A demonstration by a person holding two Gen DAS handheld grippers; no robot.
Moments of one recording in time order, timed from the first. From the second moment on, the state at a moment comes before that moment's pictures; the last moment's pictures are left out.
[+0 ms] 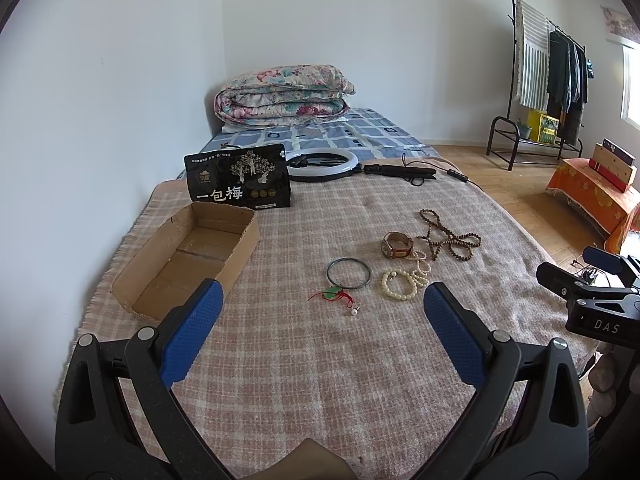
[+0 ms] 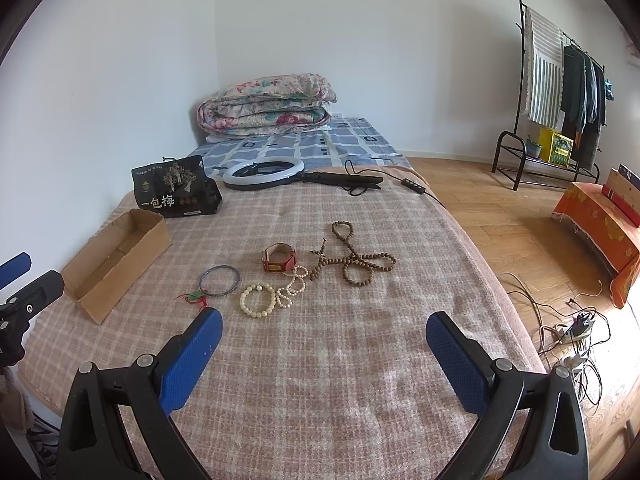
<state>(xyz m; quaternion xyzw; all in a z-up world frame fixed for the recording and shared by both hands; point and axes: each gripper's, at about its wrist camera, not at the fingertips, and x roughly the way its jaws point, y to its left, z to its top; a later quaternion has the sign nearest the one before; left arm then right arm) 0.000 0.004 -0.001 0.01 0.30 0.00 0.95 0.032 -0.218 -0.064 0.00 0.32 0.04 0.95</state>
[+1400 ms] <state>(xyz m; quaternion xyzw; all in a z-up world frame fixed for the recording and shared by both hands) 0.000 0.004 0.000 0.01 0.30 0.00 0.95 0.031 -0.219 -0.068 0.01 0.32 0.05 0.95</state>
